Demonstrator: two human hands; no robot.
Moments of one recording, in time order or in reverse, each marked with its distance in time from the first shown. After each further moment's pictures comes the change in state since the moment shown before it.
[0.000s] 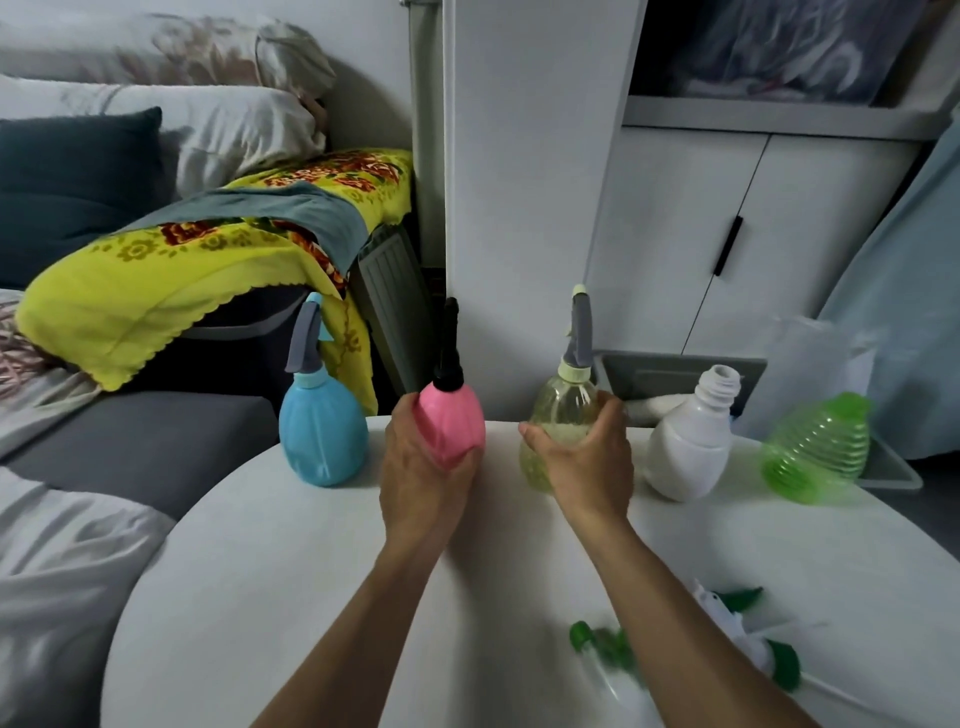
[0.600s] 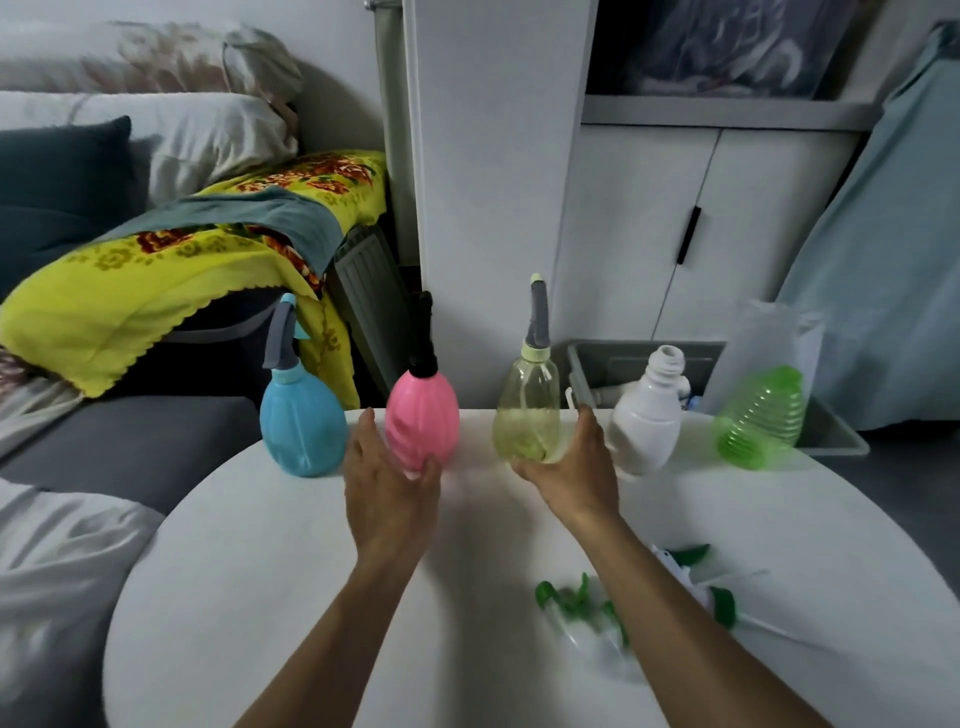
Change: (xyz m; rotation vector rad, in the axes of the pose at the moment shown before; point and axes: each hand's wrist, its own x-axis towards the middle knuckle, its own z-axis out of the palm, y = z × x) left_hand -0.035 0.011 -0.015 0.130 0.031 -0.068; right_hand -0.015 0.026 -0.035 -0.142 -0.287 0.115
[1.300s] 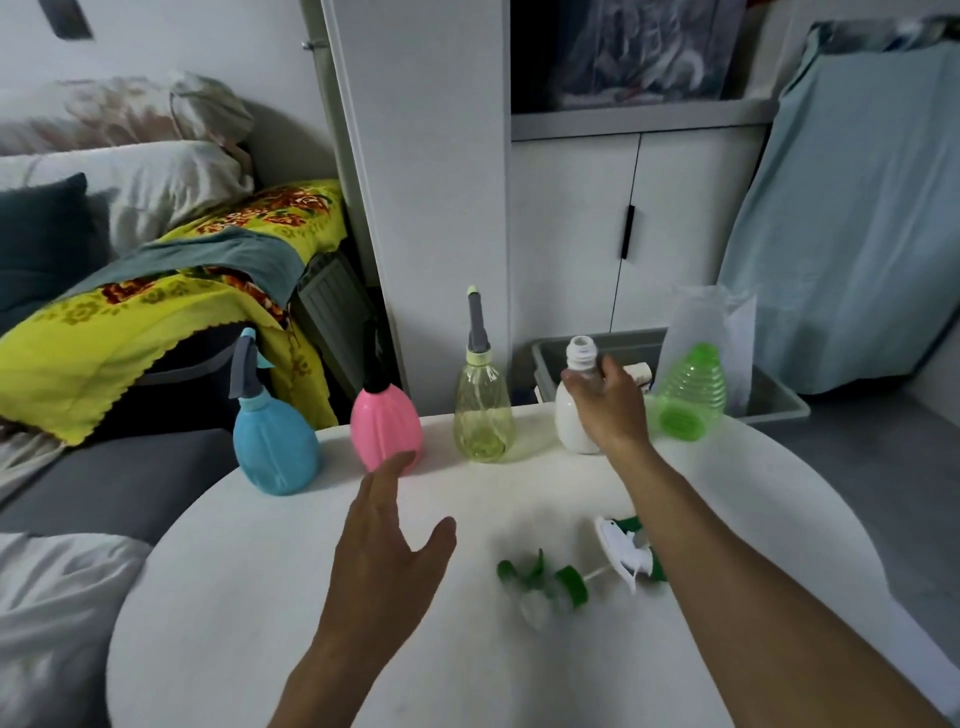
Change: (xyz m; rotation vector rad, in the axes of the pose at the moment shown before) left_hand -0.088 0.050 -0.066 -0.009 -0.248 0.344; right_hand 0.046 0.014 -0.090 0.165 0.226 -0.033
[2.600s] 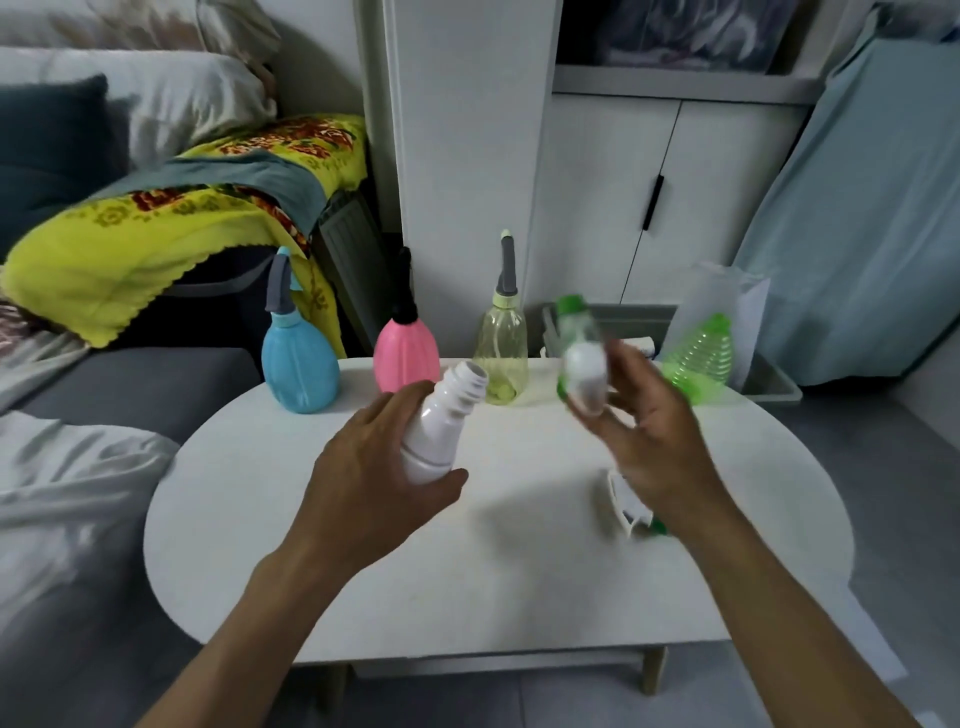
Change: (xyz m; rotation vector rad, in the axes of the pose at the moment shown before) left_hand -0.012 -0.009 -0.039 0.167 0.037 0.255; right_hand -0.136 -0.039 -0.076 0.434 -0.402 -0.376
